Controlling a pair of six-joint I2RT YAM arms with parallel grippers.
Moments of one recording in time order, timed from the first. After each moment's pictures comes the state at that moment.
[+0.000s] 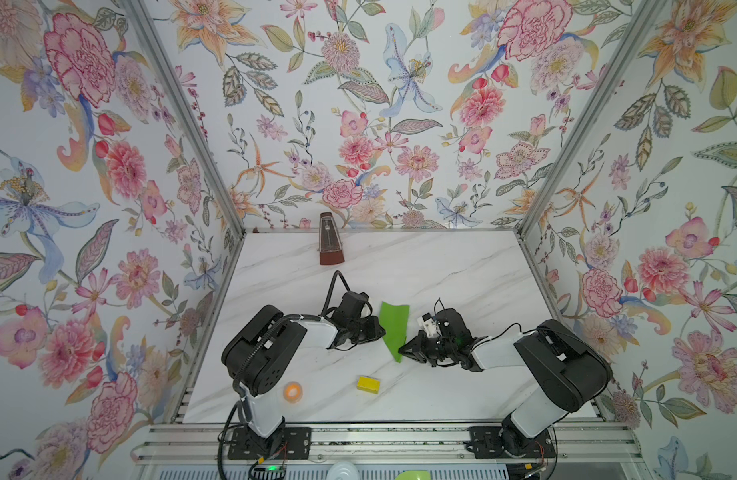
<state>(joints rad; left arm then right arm) -0.62 1.80 0.79 0.18 0.42 -0.76 0.59 1.65 0.47 0.41 -0.64 1.08</state>
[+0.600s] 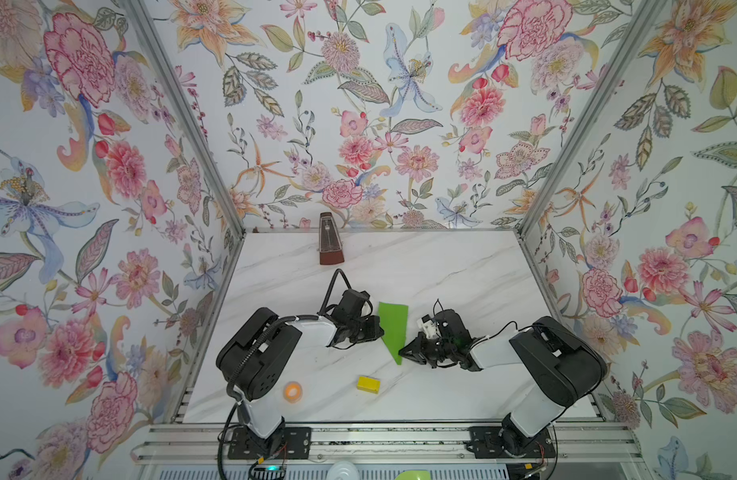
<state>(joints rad) -0.63 1.76 0.83 0.04 0.40 -0.68 0.59 1.68 0.48 0.40 -0.65 1.06</state>
